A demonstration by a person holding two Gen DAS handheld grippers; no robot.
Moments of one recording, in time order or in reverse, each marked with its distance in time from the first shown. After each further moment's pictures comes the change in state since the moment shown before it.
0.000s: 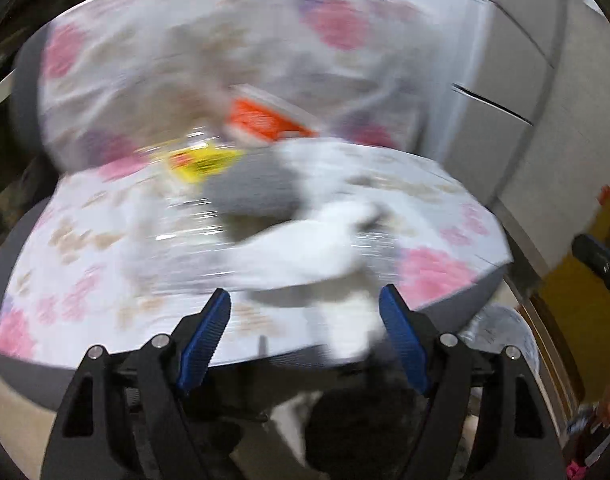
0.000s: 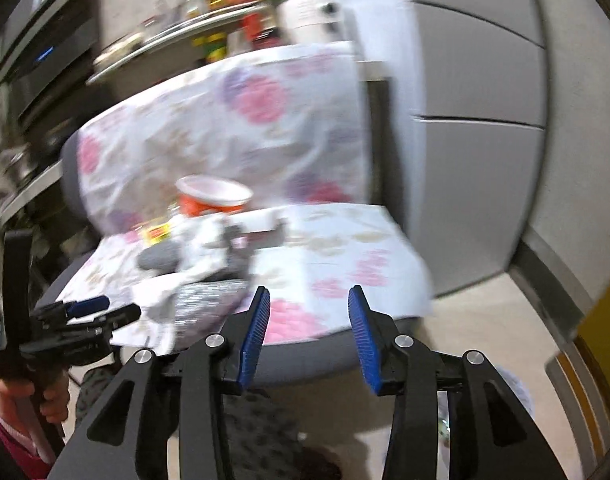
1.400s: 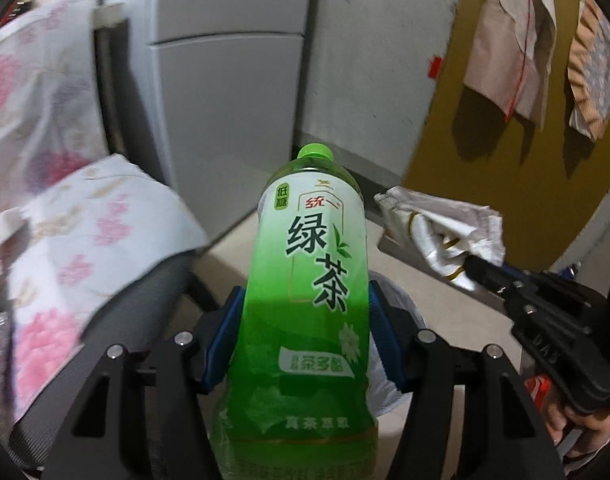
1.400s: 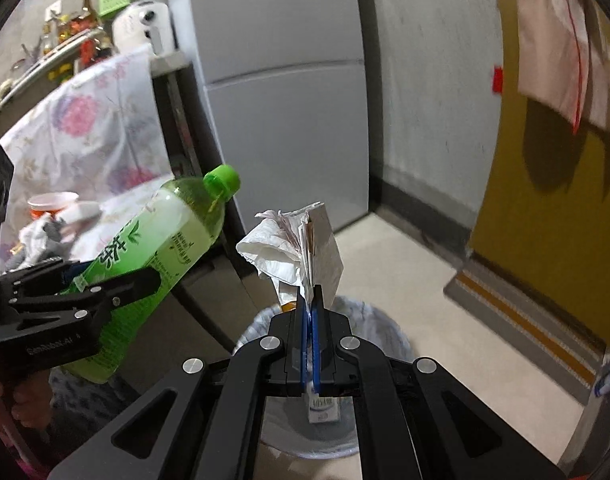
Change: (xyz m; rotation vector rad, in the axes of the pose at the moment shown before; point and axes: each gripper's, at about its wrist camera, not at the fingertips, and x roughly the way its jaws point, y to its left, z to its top) left arm 0.063 -0.328 -0.059 0.538 0.071 -0.518; right arm -0.059 -0.200 -0.121 0.306 0.022 -0.411
